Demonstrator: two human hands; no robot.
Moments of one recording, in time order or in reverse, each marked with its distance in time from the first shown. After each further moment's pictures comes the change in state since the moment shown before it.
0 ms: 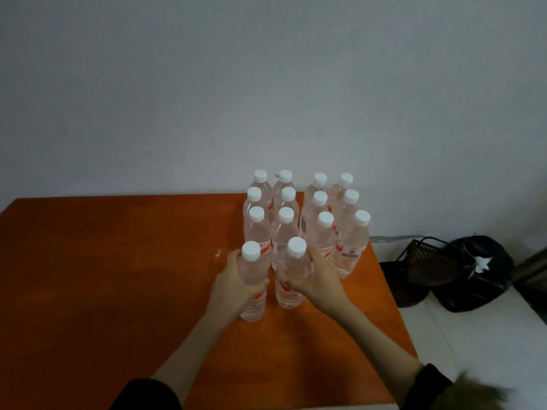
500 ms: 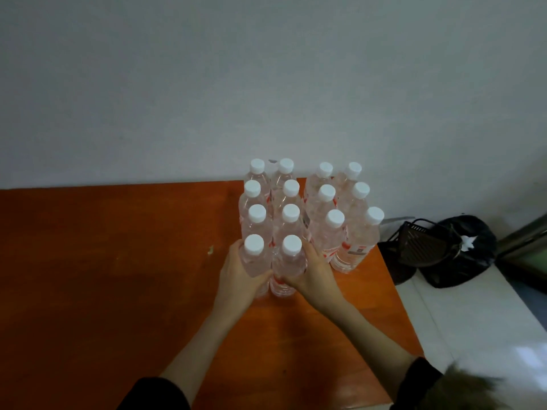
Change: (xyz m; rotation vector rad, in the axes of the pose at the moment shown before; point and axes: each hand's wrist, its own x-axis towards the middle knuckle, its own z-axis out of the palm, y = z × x) left_hand 0.049 -0.012 0.016 -0.150 0.003 0.052; right_hand 0.036 0.012 0.030 -0.110 0.010 0.075
